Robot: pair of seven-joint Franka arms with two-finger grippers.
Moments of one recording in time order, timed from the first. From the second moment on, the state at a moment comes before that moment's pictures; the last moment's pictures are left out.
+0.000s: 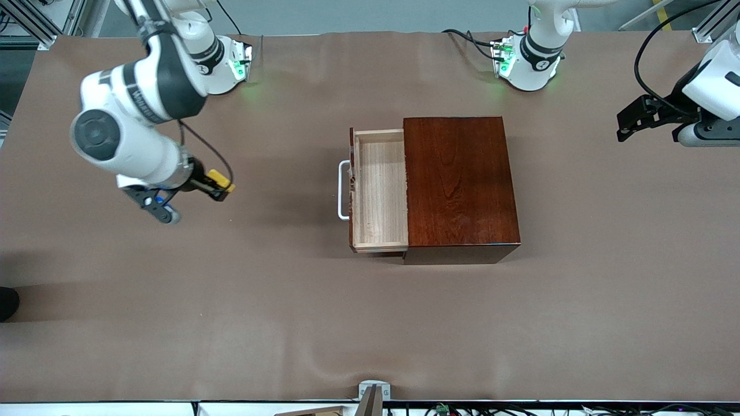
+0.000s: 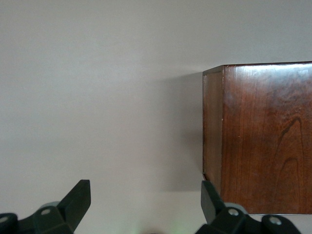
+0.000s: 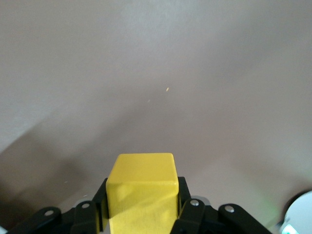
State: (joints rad) left arm 0.02 -0.05 -0.12 -1.57 0.02 1.51 -0.07; right arm 0.28 0.14 0.04 -1.86 0.08 1.83 0.98
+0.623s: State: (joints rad) left arm 0.02 -0.05 -0.12 -1.57 0.02 1.51 -0.07; right arm 0.46 0.14 0.04 -1.80 0.11 1.82 1.40
